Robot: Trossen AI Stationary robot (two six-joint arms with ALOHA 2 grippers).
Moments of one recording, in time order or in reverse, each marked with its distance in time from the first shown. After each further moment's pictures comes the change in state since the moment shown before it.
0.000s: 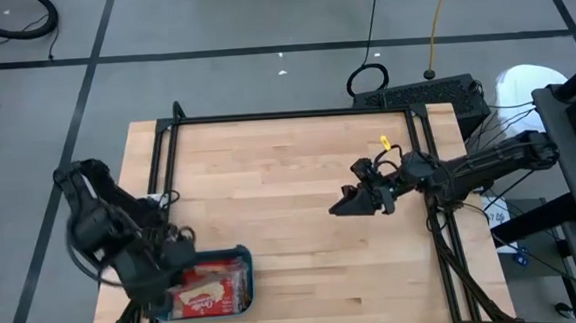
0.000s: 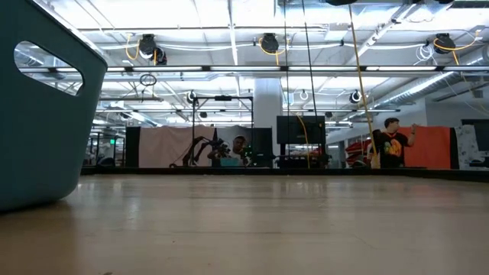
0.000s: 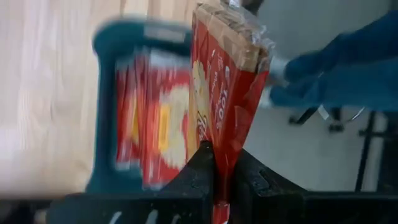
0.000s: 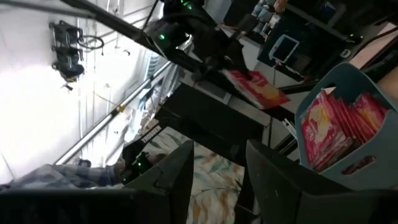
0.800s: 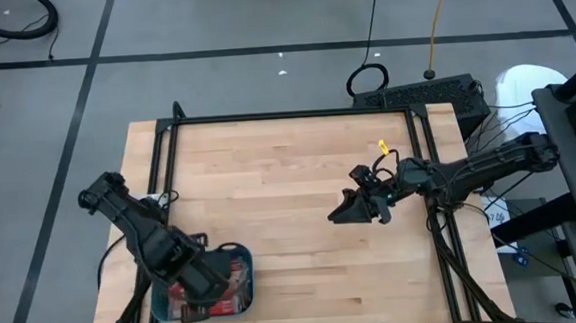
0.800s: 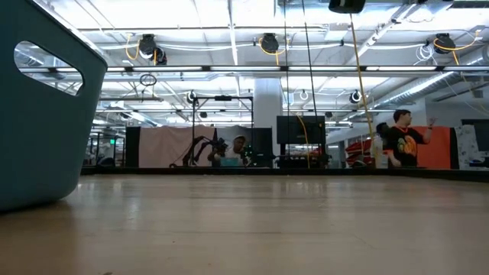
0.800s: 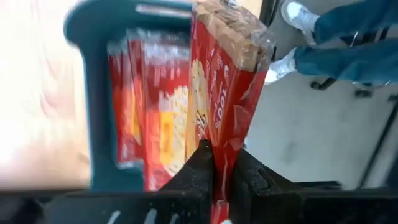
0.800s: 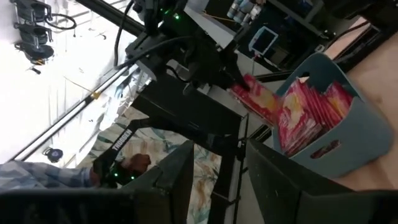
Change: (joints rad) left arm 0.136 0.197 -0.002 -0.014 0.183 0.142; right arm 0.014 0.000 -0.001 -0.094 0.013 -0.063
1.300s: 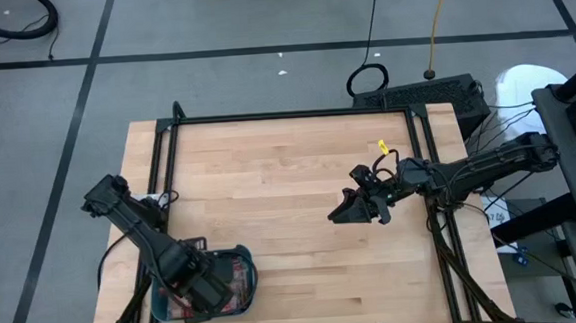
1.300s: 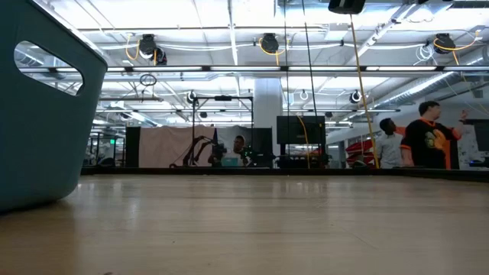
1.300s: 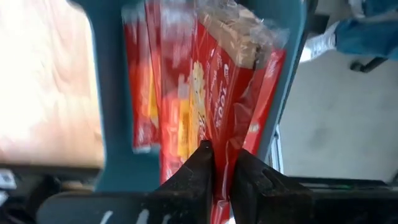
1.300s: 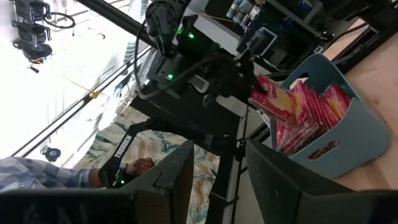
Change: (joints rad) left arm -0.013 0.028 -0.126 0.000 -0.011 -0.005; right arm 0.000 0.000 0.000 -0.004 0.004 -0.011
